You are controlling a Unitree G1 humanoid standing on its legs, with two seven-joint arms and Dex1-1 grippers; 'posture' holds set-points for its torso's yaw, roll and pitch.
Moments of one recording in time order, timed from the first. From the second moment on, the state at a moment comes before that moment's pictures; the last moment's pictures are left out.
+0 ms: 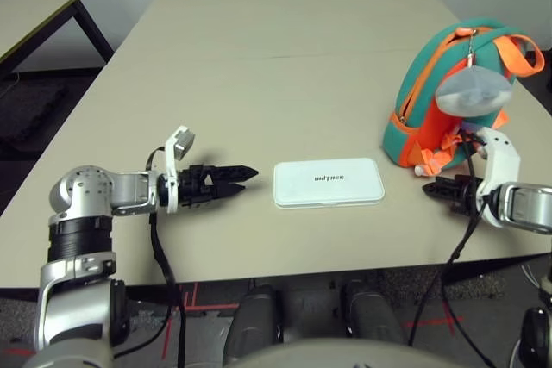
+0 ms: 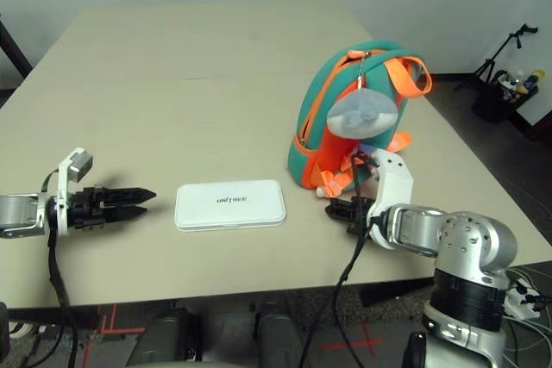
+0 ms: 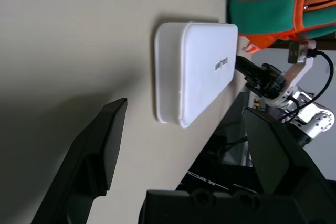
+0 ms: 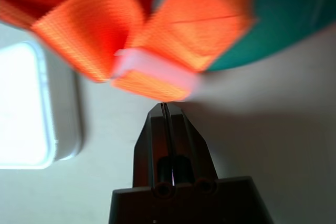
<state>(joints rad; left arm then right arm) -0.48 0.59 0.27 0.32 -1.05 1.58 -0.52 -0.34 -0.47 -0.41 -0.17 0.92 1.58 -0.01</state>
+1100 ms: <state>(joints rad) -0.48 0.47 0.23 0.31 -0.90 1.56 -0.64 -0.47 -0.28 -0.15 -0.14 0.95 1.58 -0.05</state>
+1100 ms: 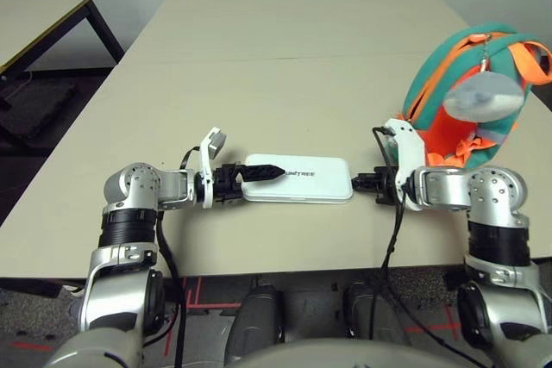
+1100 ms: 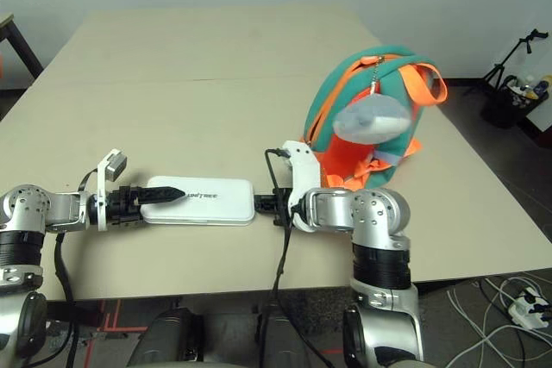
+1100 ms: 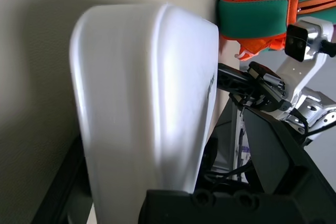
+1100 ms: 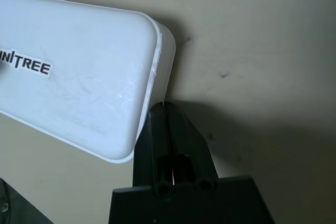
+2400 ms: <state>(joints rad) -0.71 0.40 0.44 0.00 -1.10 1.49 -0.45 -0.05 -0.98 -0.79 -0.40 1.15 1.16 0.39</state>
